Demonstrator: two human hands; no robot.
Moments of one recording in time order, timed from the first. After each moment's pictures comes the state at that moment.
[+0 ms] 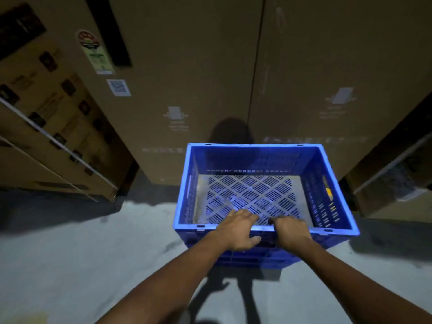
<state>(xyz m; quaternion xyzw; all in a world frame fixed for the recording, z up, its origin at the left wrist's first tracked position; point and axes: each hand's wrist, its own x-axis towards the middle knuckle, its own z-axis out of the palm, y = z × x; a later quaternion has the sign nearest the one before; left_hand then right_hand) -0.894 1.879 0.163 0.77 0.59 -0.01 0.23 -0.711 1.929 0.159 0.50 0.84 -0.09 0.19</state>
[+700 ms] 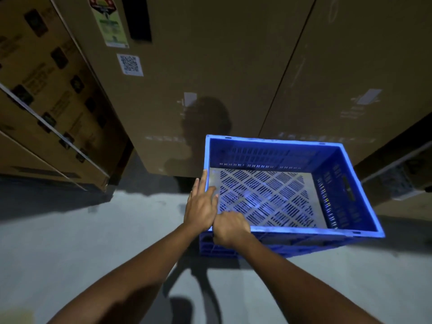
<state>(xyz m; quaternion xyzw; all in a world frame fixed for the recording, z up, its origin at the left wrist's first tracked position) -1.052 1.871 0.116 0.60 0.73 0.26 0.19 -0.936 1.874 0.167 0.41 0.88 -0.14 0.21</state>
